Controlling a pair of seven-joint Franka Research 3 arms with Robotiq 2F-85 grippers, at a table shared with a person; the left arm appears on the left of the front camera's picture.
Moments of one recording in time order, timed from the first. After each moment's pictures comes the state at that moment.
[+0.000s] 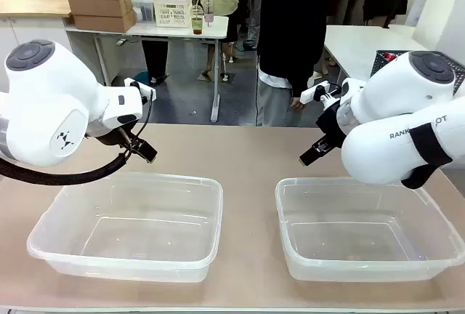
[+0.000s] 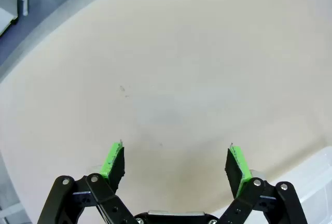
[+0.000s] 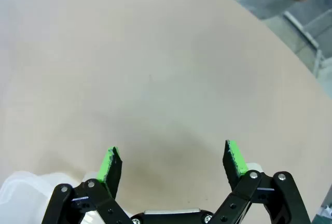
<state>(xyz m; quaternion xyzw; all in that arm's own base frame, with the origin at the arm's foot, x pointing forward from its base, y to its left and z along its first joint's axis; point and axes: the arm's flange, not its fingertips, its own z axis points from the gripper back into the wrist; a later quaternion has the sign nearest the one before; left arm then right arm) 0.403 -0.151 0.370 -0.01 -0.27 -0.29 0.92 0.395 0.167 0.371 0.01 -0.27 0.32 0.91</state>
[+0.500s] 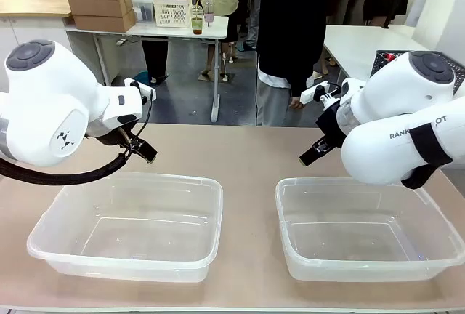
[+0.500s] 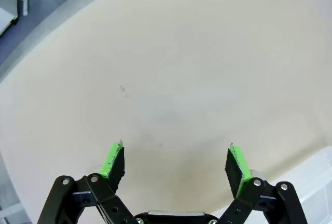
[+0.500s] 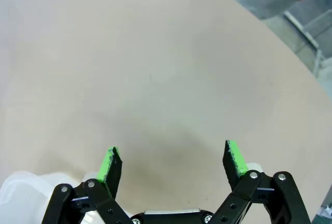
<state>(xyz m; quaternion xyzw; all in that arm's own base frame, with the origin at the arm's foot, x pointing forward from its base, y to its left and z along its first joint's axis) 0.403 -0.151 0.370 -0.01 -0.27 -0.29 0.92 0.395 0.167 0.371 0.01 -0.27 0.32 0.91</state>
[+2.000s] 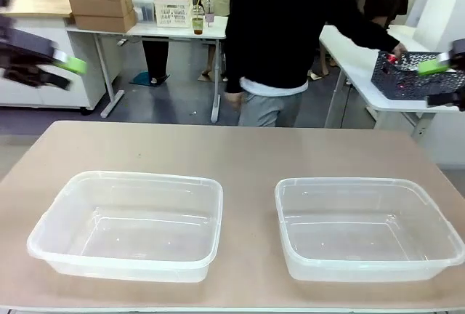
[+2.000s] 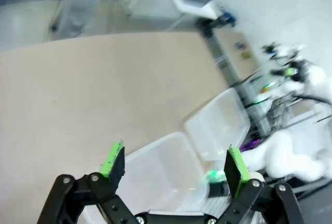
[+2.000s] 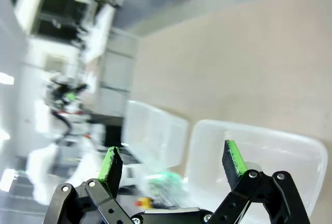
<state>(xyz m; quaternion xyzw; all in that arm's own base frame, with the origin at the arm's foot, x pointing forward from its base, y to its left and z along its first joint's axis) 0.340 0.036 0.531 -0.45 -0.32 -0.16 0.82 0.294 -0.065 0.541 0.49 -0.23 -0.03 0.84</state>
